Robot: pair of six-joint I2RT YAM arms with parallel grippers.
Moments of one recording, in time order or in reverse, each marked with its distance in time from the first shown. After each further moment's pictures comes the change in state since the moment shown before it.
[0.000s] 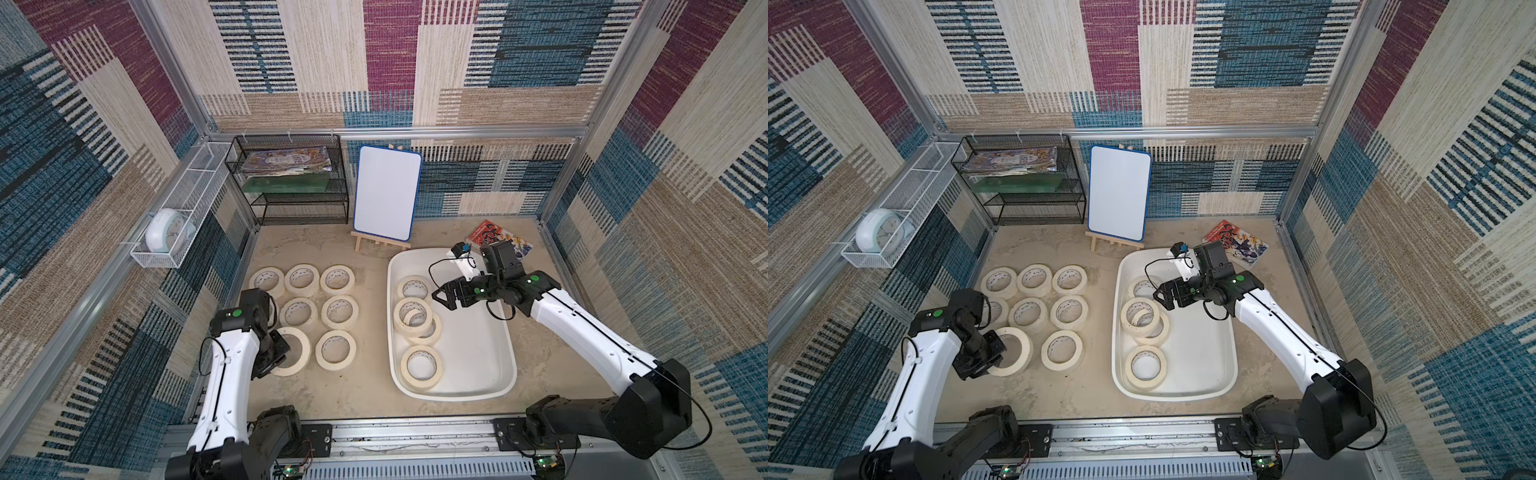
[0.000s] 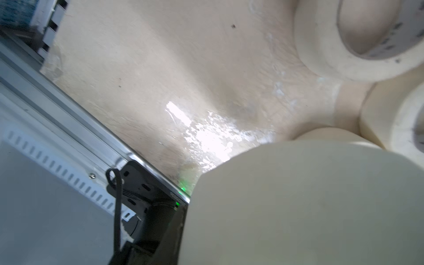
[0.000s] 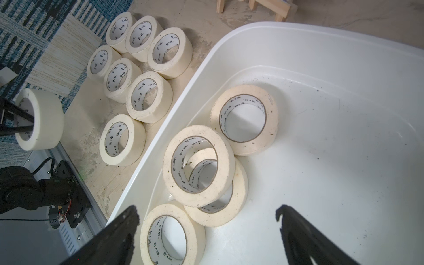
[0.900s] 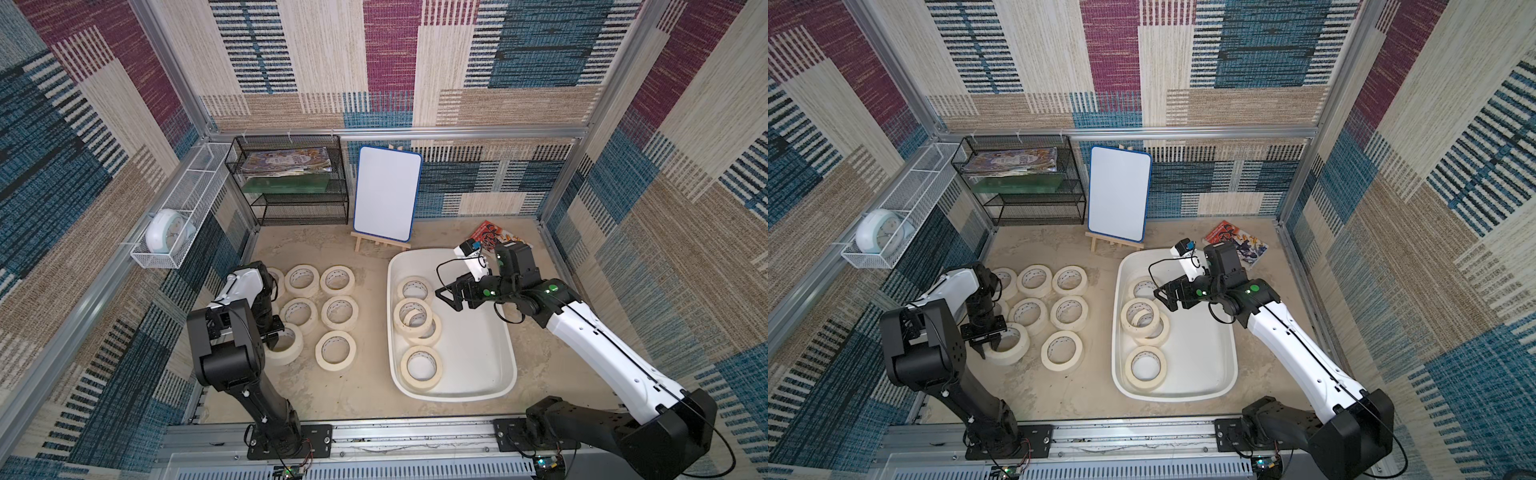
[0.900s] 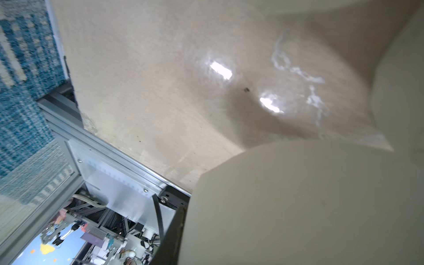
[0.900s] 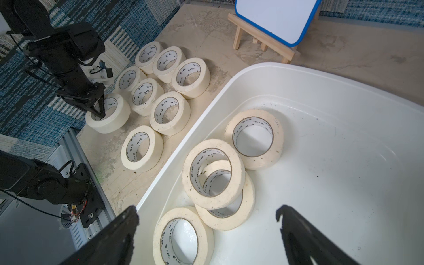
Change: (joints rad) left arm 0.035 0.705 0.289 -0.032 -0.126 0.177; right arm 0.000 -0.117 -0.008 0.021 -0.035 -0.006
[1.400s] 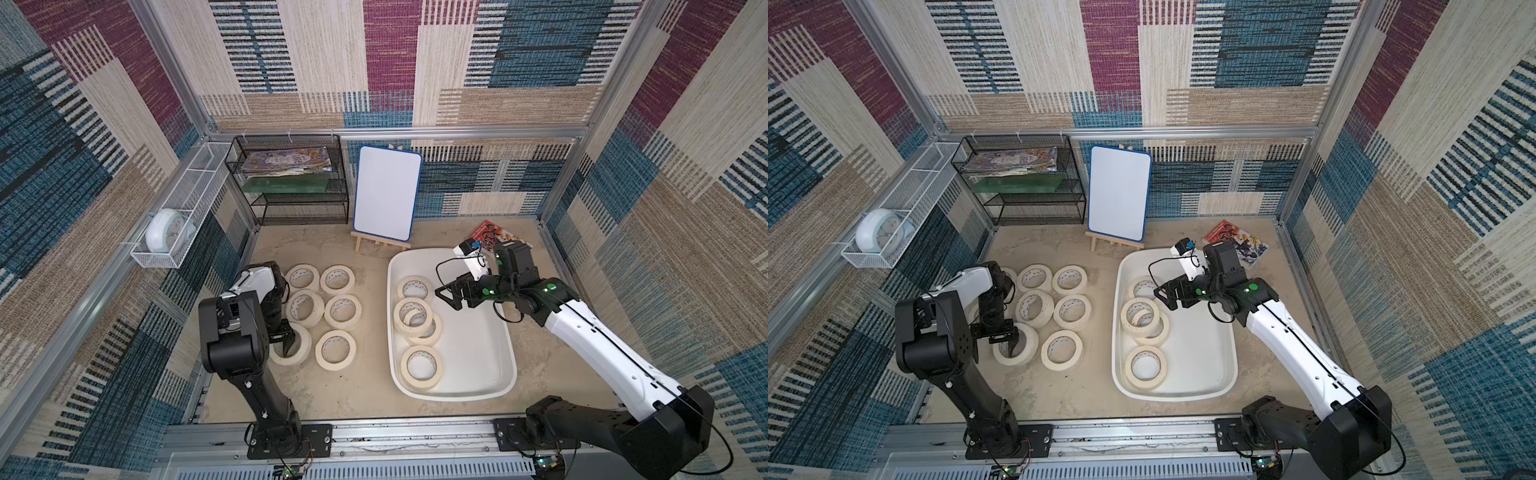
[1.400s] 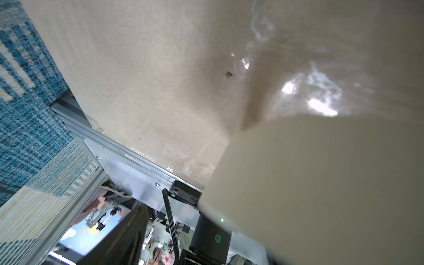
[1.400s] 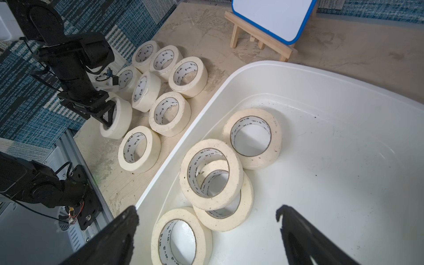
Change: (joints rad) left arm -0.078 -0.011 -0.010 -0.026 -0.002 0.025; right arm -0.003 0.013 0.002 0.007 0.007 0.005
